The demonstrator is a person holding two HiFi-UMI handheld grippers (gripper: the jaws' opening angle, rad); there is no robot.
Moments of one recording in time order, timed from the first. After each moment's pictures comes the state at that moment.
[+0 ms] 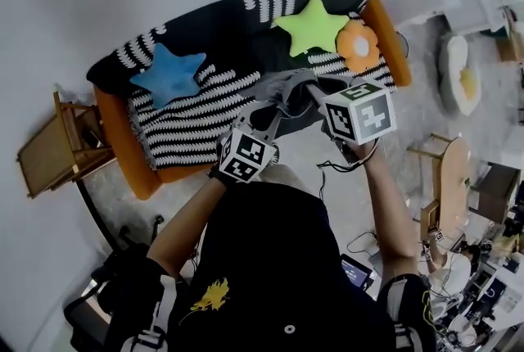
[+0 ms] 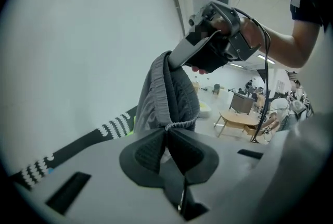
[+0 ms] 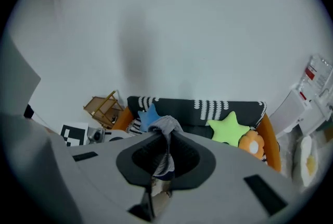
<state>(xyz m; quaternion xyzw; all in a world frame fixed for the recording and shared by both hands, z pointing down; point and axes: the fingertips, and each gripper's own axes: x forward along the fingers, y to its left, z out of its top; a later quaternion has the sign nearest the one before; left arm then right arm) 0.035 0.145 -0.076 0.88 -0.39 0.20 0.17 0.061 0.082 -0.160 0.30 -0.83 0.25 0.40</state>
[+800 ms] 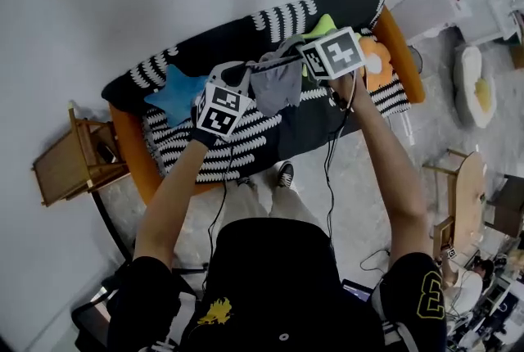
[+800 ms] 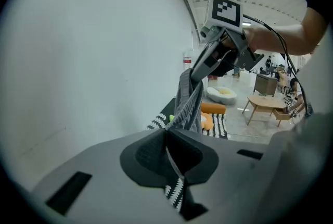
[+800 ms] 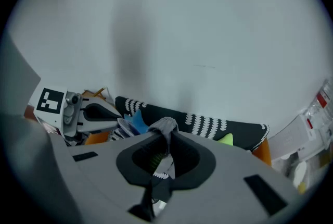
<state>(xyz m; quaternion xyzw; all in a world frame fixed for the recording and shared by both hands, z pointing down) -0.073 -0.012 -0.085 0.82 -0.48 0.28 0.11 0.026 -0.079 -0.134 0.30 -0.84 0.18 0.42</state>
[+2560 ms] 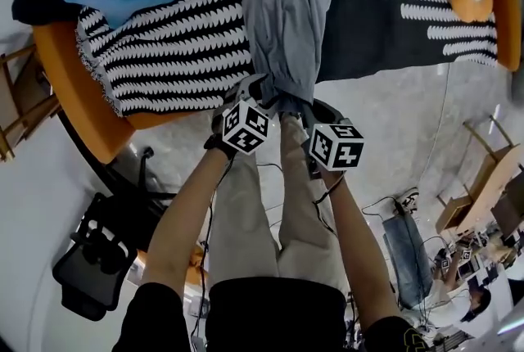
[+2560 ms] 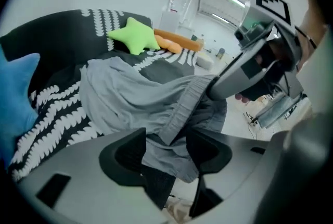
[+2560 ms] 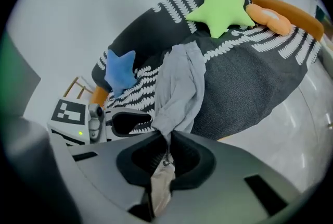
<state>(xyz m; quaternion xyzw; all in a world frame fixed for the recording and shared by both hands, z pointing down) 0.059 0.242 0.516 0.80 -0.33 0.38 0.32 0.124 0.238 0.470 0.34 -0.71 0.51 0.36</state>
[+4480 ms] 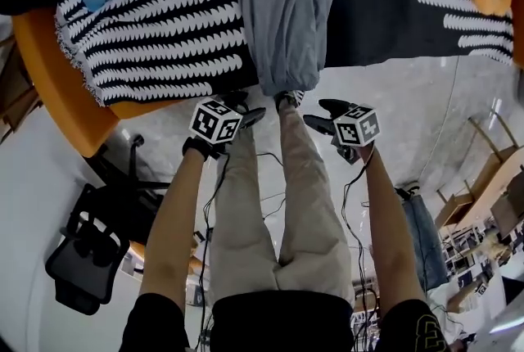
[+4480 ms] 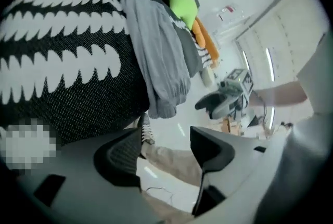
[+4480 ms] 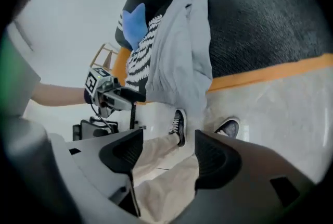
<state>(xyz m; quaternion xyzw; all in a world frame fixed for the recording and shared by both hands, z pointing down) 0.049 0.377 0.603 0.69 -0.27 0.26 0.62 0.190 0.353 0.599 0.06 -0.71 0.56 0.41</state>
